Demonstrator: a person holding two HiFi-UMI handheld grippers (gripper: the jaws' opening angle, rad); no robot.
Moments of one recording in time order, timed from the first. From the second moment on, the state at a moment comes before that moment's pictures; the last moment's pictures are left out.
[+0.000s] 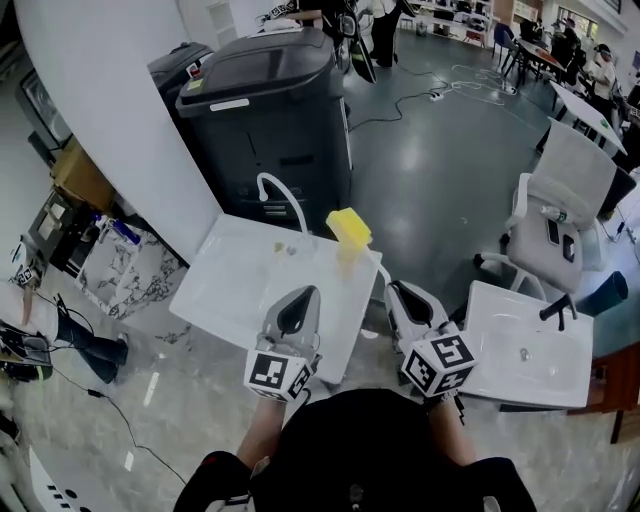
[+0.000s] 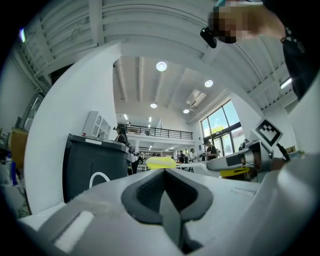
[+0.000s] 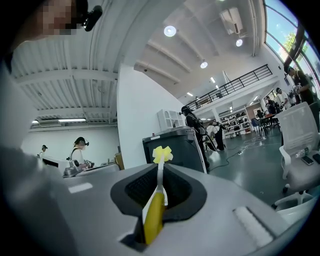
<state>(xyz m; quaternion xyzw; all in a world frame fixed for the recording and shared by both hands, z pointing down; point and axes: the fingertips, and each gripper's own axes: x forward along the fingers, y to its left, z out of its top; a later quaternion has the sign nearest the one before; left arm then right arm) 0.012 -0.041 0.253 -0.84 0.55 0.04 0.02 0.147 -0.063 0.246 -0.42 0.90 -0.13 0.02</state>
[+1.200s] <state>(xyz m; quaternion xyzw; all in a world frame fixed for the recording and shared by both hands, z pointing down) -0.001 -0.049 0.256 -0.81 0.58 0.03 0.02 0.128 -0.075 0.252 -0.39 0.91 -0.13 0.02</state>
